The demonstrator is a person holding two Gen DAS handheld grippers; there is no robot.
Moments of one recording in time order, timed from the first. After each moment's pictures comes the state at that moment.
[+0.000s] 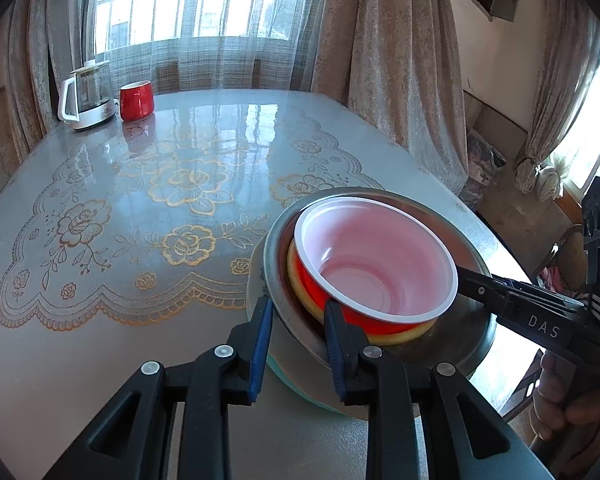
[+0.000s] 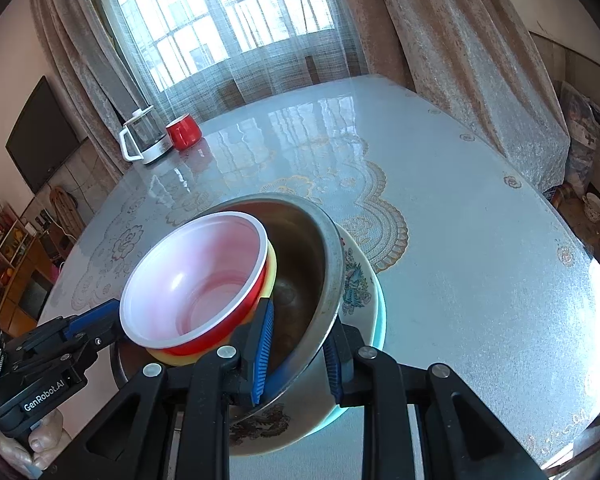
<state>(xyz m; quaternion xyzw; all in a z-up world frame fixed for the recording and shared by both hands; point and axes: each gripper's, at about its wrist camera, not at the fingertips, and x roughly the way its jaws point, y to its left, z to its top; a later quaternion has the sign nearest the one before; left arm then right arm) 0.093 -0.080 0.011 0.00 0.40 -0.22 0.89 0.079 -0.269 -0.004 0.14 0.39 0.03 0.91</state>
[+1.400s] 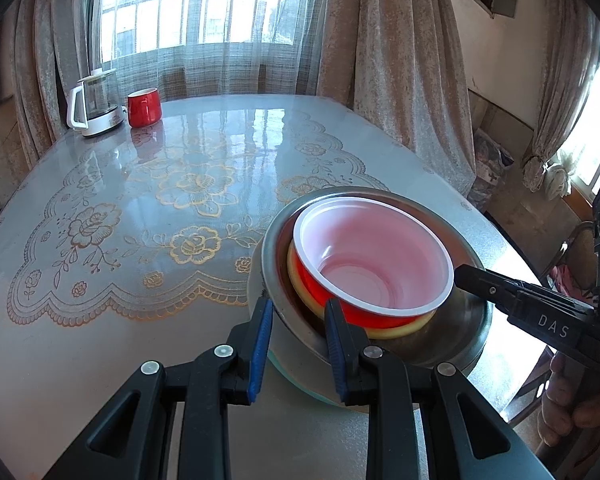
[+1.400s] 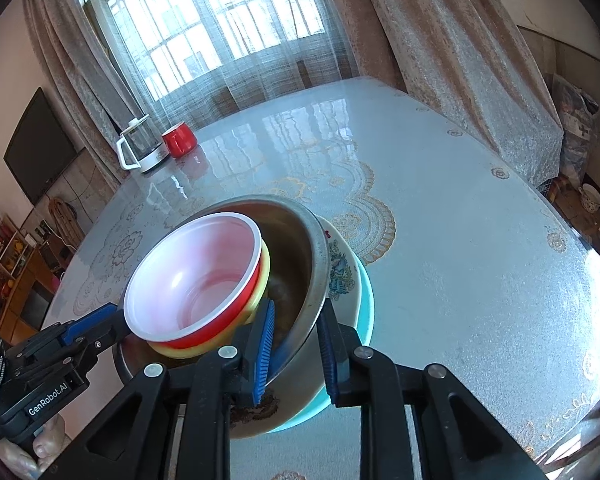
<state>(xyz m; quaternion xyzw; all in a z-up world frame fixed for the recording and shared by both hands) 0.083 -0.081 0.013 0.01 0.39 -0.20 0.90 0.066 -0.274 -0.003 0.15 0.38 0.02 0.91</state>
